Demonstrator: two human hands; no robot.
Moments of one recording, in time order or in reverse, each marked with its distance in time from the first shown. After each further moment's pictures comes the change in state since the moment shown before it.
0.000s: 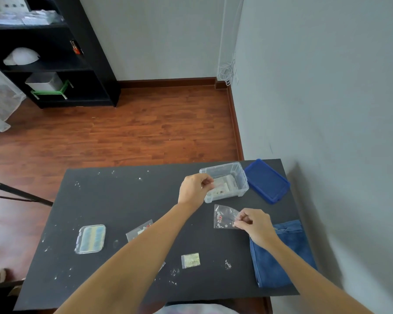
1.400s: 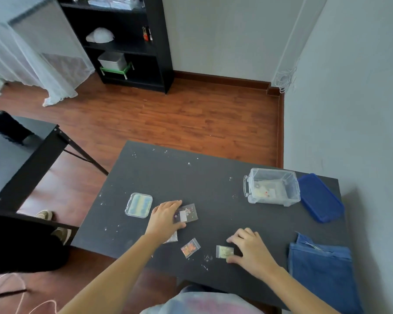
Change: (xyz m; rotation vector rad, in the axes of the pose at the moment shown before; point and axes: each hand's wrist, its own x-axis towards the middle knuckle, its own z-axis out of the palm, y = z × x) left_hand -0.144 -0.162 -0.093 0.379 -0.070 -0.297; right_hand -0.027 -0.036 0.101 -0.585 -0.317 -0.529
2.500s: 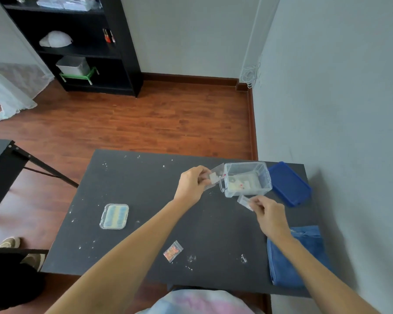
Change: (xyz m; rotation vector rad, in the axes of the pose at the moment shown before) left_hand 0.068 0.148 -0.026 -0.473 0.115 0.244; right_hand -0.014 0.050 -0.075 0.399 0.579 0.423
